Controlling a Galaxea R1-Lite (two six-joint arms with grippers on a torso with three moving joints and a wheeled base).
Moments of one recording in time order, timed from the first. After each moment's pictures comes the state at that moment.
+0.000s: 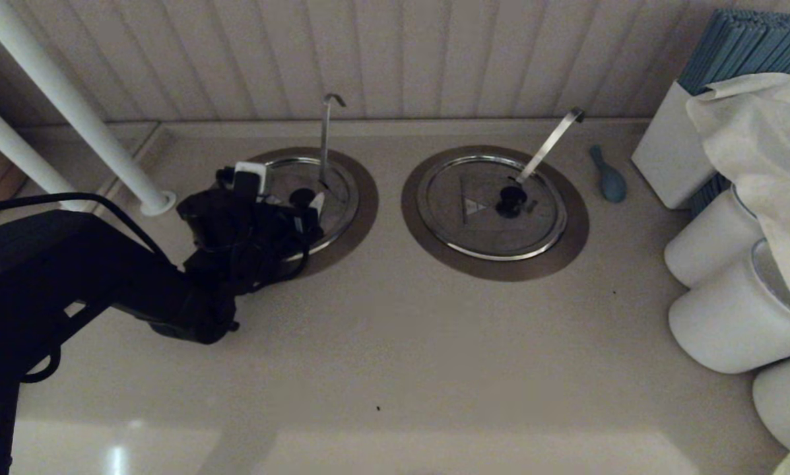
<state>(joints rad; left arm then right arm) -0.23 2.19 -1.14 -1.23 0.11 0.12 0.00 0.00 0.00 -0.01 -0.03 0.04</state>
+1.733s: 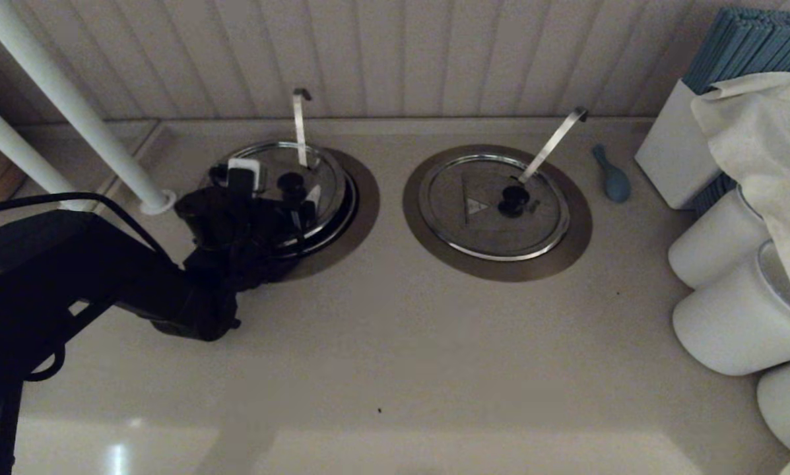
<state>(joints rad) -0.25 2.21 -1.14 -1.24 0.11 0.08 0.00 0.00 0.00 -0.01 -0.03 0.04</state>
